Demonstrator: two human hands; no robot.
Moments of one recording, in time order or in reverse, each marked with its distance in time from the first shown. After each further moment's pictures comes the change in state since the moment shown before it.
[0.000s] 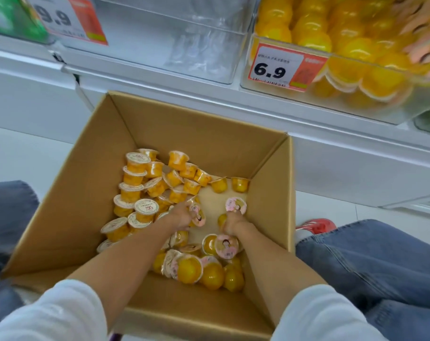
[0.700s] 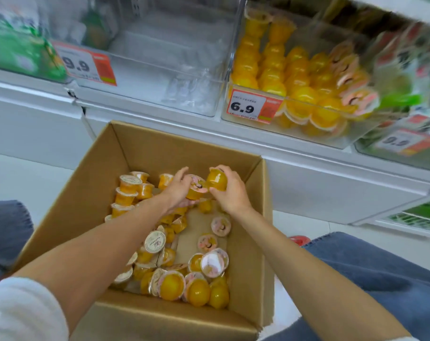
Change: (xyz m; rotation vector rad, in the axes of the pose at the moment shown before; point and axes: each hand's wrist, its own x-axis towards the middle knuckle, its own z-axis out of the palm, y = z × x) left_hand -0.069 0.104 -0.030 -0.407 0.011 0.285; right_hand -0.130 -0.028 -0.129 0.591 0.714 -0.504
